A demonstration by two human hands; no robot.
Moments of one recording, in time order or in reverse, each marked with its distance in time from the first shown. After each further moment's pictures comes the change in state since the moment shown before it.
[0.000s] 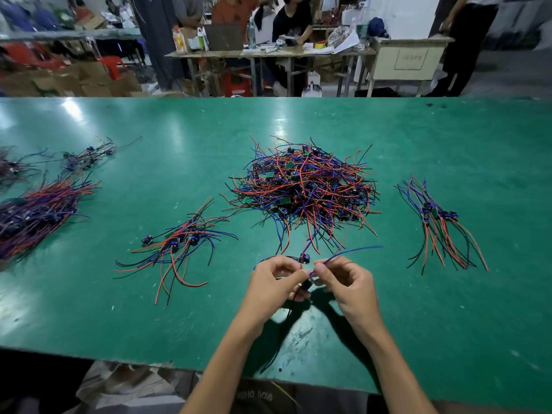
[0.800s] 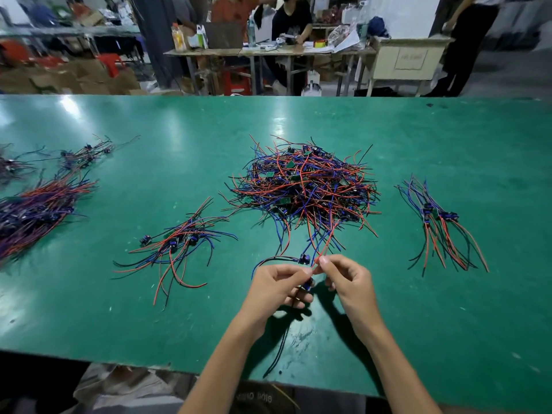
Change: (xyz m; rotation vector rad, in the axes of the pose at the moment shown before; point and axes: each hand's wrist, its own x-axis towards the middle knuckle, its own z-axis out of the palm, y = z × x) left_hand 0.004 -0.006 -0.003 -0.052 -0.113 -0.070; right_hand 0.008 0.000 0.002 -0.051 0.008 0.013
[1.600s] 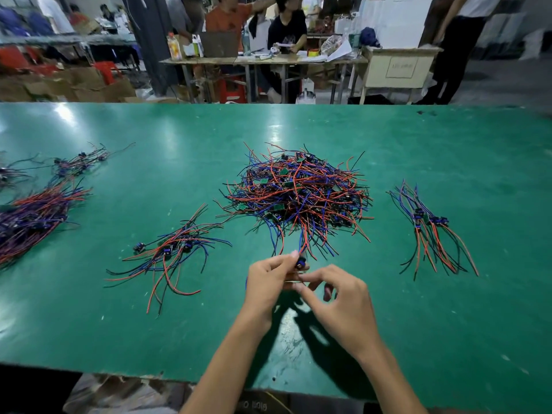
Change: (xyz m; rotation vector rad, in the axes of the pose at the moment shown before) left_hand 0.016 0.008 0.014 -0.165 0.183 0.043; right_hand -0.025 -0.025 0.002 -0.721 0.016 -0.348
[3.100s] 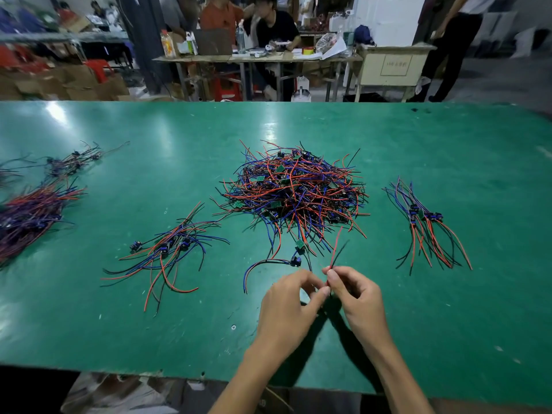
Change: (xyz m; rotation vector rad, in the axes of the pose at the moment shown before) left_hand -0.028 -0.036 0.010 0.854 -0.015 0.519; right_hand -0.009 0.042 0.002 0.615 0.062 0.321
